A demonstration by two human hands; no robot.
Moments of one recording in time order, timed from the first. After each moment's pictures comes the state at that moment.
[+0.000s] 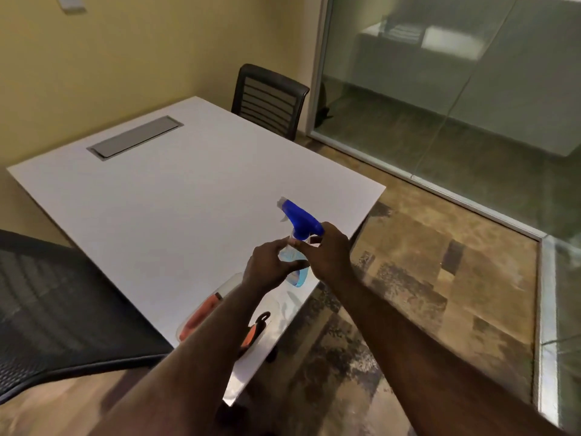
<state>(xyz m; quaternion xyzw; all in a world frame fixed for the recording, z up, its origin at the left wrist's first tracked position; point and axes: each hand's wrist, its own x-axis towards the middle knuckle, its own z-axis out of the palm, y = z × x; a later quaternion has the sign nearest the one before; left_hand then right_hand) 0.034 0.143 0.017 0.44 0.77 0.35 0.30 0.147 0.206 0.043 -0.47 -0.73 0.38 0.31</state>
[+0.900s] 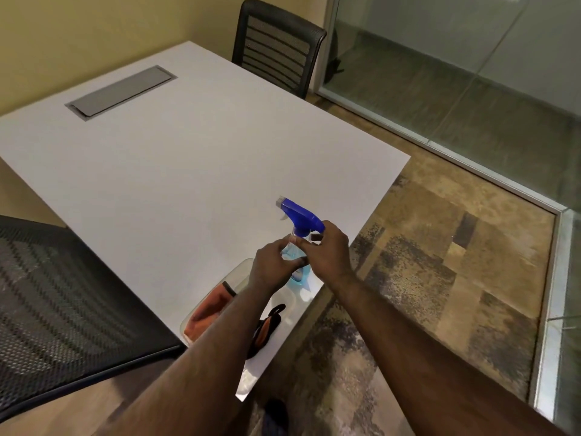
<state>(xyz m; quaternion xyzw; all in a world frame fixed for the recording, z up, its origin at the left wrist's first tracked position) 0.003 0.158 -0.066 0.34 0.80 0.34 0.35 0.099 0.220 -0.037 -0.50 -0.69 0.44 0.26</state>
